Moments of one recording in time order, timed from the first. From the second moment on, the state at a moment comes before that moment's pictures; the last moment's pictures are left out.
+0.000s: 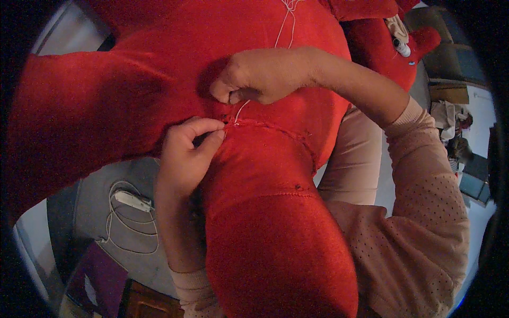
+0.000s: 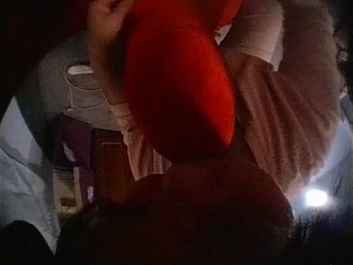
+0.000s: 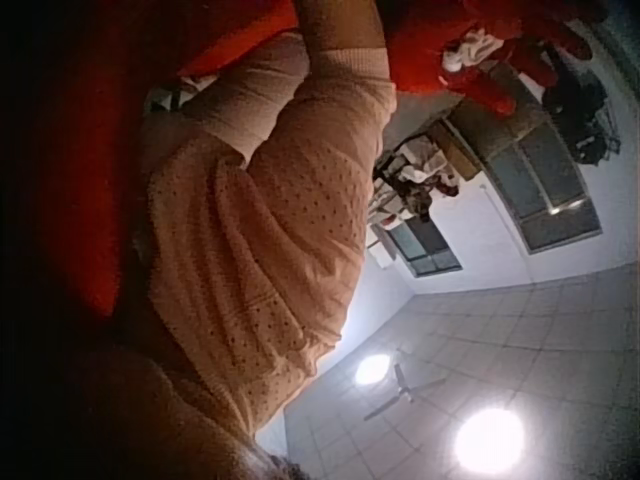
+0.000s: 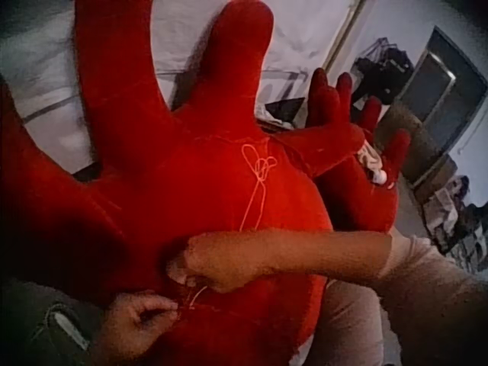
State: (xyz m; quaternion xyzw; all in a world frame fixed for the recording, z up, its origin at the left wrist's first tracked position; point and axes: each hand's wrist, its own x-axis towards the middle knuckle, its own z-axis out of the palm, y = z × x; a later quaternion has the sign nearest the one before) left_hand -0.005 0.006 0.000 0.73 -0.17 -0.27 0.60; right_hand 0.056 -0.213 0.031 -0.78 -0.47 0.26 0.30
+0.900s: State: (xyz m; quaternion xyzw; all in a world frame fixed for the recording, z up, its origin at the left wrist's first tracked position) left_hand 0.003 -0.004 0.000 0.74 -0.15 -0.28 0.59; right_hand -0.006 -0.192 0.035 -0.80 -0.57 -0.12 0.16
